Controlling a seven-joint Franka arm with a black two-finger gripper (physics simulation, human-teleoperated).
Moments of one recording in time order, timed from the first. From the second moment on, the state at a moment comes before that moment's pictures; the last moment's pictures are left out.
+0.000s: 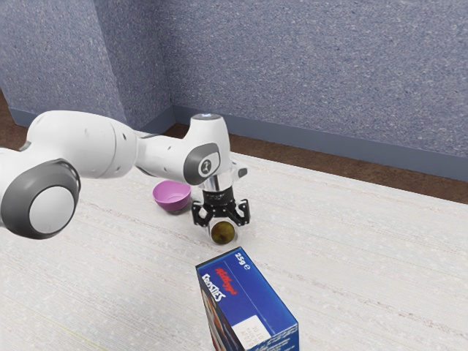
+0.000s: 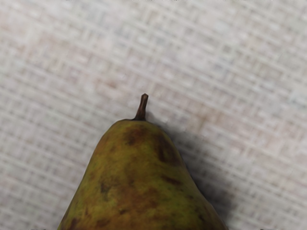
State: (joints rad) arm -0.10 0.68 -0.02 -1.55 -0.09 2.13 -0.48
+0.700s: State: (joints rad) arm -0.10 0.68 -0.02 -1.55 -0.10 2.14 -0.44
